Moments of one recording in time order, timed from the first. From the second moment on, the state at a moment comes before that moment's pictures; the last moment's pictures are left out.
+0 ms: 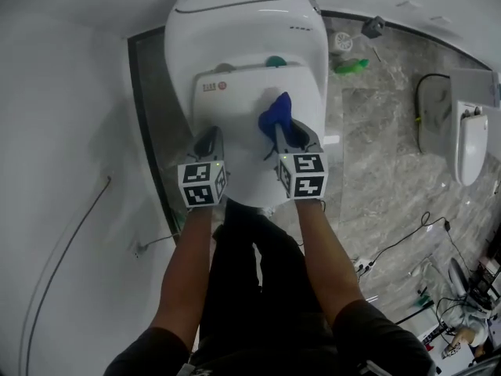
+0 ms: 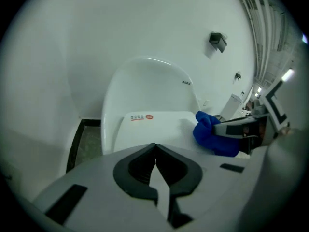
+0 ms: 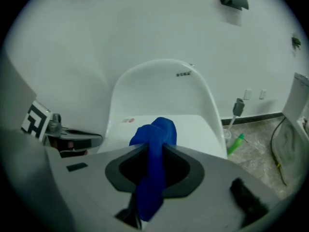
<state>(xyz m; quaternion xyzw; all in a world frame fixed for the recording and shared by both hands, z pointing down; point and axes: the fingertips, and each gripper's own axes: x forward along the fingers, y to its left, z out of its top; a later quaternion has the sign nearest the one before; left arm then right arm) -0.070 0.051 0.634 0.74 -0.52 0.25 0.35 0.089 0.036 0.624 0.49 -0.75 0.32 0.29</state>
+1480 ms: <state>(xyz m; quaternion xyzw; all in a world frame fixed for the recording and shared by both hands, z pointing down) -0.034 0.124 0.632 0.75 -0.49 0.24 0.38 0.122 0.100 0.662 0.52 -0.73 0.27 0.35</state>
